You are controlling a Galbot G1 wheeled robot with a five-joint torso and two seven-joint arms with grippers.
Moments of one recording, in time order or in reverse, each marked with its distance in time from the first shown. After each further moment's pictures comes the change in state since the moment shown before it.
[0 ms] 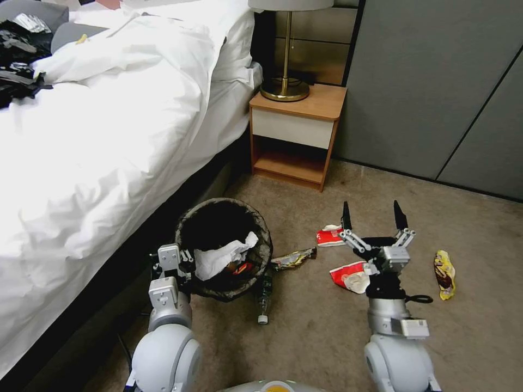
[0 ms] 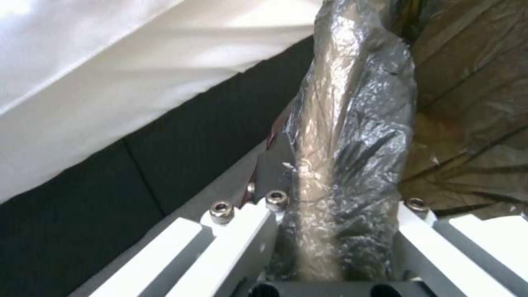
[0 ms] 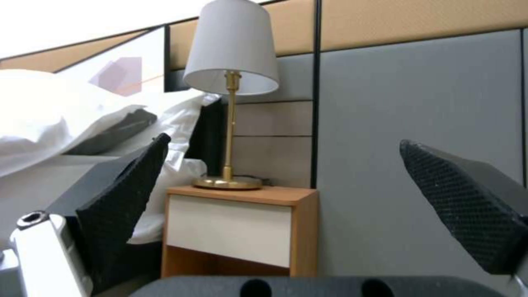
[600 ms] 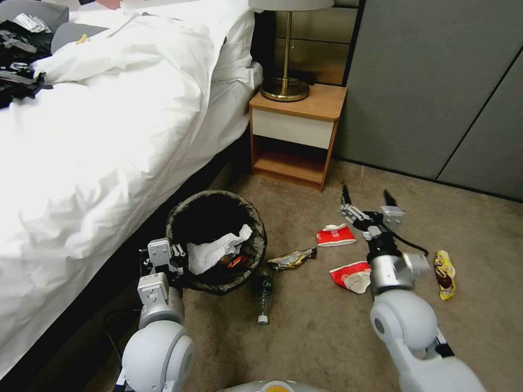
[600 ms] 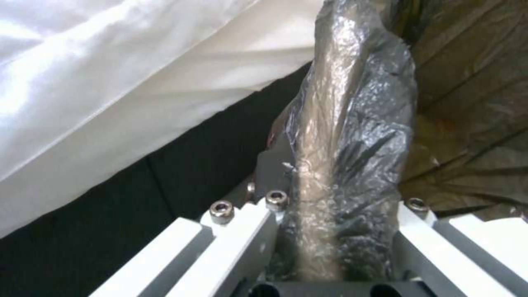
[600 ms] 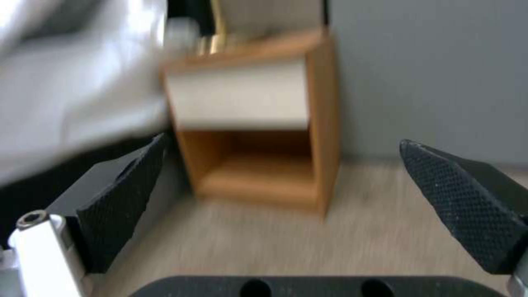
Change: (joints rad) left arm -0.002 0.007 -0.026 -0.032 -0.019 0.009 -0.006; right arm 0.235 -0.260 -0.152 -0.002 0.493 -0.661 0.209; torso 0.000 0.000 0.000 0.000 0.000
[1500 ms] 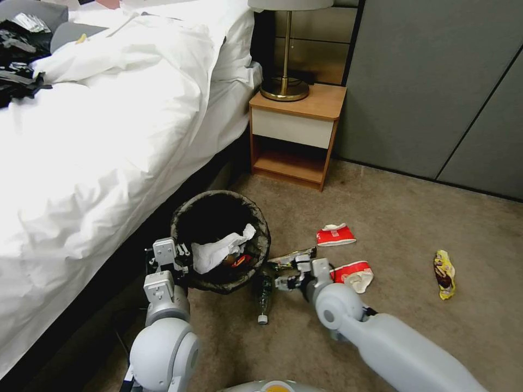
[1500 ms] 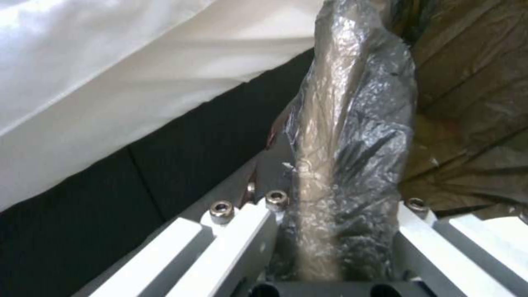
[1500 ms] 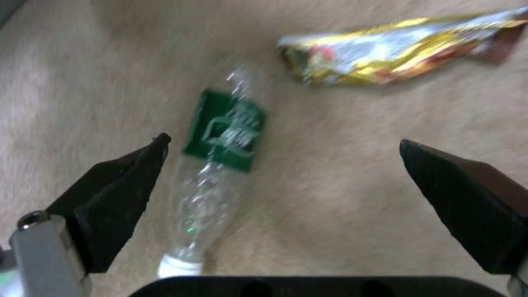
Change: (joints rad) left arm -0.018 -0.029 0.021 0.024 0.011 0.001 -0.002; right arm 0.431 -0.125 -0.725 -0.407 0.565 -0.328 0.255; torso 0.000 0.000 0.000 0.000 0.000
